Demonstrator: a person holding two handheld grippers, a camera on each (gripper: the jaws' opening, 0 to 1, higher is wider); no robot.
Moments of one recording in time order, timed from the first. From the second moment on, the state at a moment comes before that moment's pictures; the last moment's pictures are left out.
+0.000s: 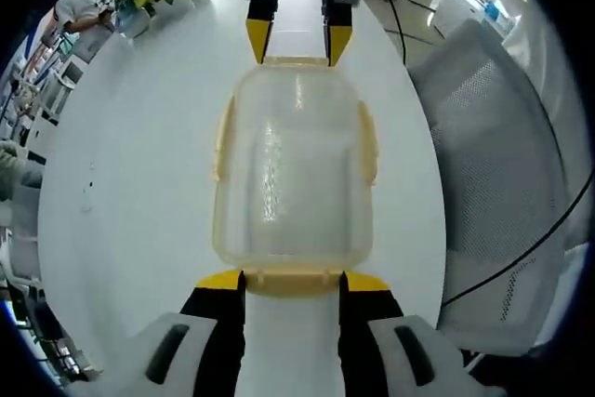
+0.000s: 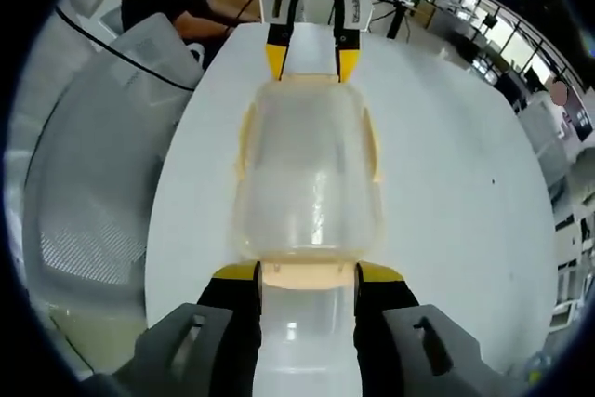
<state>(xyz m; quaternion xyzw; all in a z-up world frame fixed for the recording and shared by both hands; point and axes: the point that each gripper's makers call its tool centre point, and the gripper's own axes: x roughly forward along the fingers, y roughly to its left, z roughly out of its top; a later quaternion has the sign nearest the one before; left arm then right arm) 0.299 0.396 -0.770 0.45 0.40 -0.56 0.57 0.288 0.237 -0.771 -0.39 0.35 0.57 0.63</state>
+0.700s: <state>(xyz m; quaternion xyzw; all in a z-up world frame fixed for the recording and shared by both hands) 0.297 0.328 -0.774 0.46 0.40 -0.57 0.55 0.278 0.170 -0.774 -0.38 0.37 0.56 0.63</state>
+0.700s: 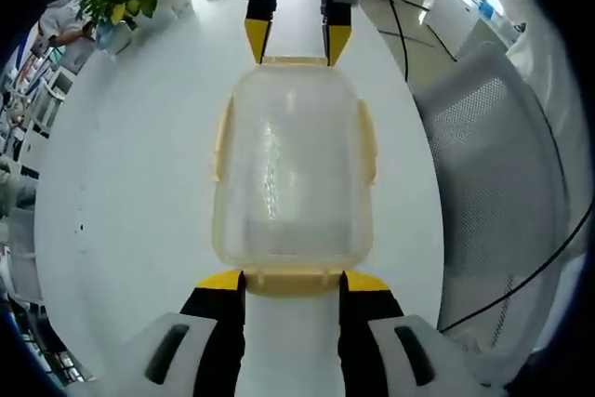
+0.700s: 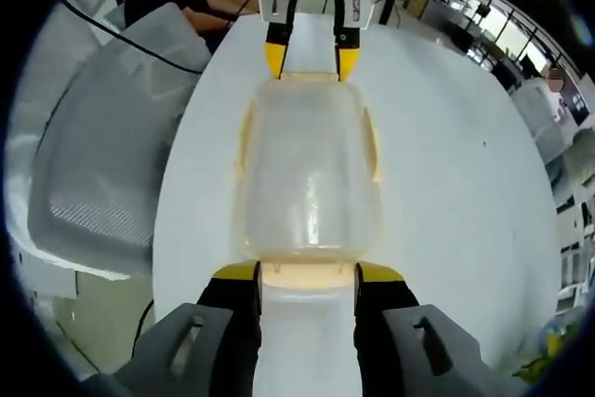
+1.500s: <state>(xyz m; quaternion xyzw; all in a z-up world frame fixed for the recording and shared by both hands) 0.290 0.300 -0.781 0.45 0.42 -0.57 0.54 0.274 0.141 -0.779 -0.38 0.38 0.57 0.62</state>
